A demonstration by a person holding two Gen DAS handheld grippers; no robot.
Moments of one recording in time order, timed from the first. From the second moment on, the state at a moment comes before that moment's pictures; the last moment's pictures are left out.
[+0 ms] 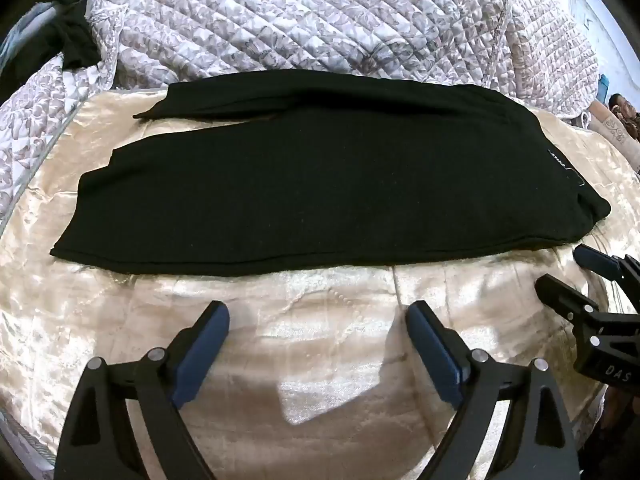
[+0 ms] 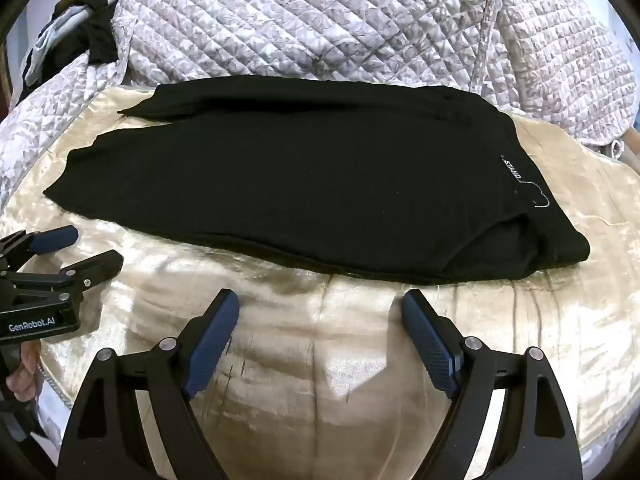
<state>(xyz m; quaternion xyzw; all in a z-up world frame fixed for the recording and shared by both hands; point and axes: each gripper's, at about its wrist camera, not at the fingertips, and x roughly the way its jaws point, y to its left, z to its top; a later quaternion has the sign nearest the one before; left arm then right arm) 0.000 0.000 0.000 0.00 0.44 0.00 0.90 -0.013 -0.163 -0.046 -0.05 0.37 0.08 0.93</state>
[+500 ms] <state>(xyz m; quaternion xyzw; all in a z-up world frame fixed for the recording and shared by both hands) 0.000 0.003 0.000 -0.01 0.44 0.00 0.90 -0.013 -0.160 -0.048 -0.05 0.37 0.08 0.93</state>
